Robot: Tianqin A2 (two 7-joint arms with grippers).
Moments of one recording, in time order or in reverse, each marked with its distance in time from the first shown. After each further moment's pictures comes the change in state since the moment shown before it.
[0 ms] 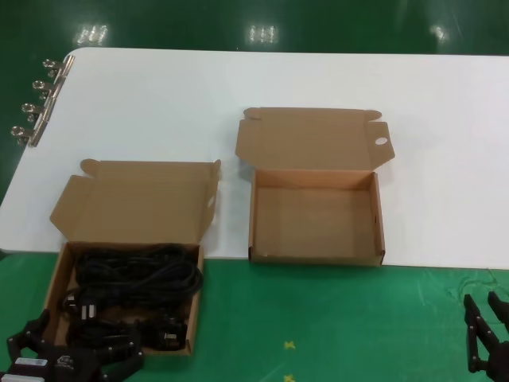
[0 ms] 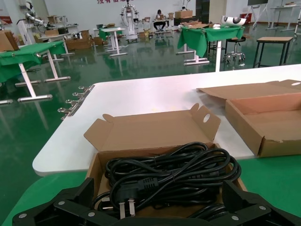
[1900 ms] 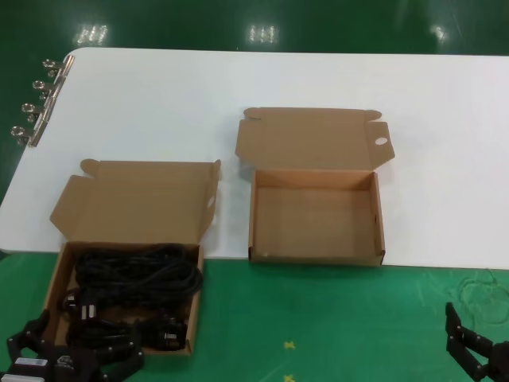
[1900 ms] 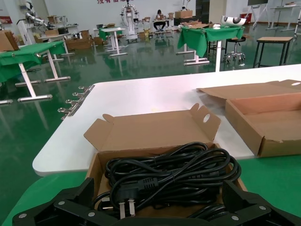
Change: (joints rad) left arm 0.000 0.000 0.000 0.000 0.000 0.000 0.000; right arm 0.000 0.000 0.000 0.000 0.000 0.000 0.000
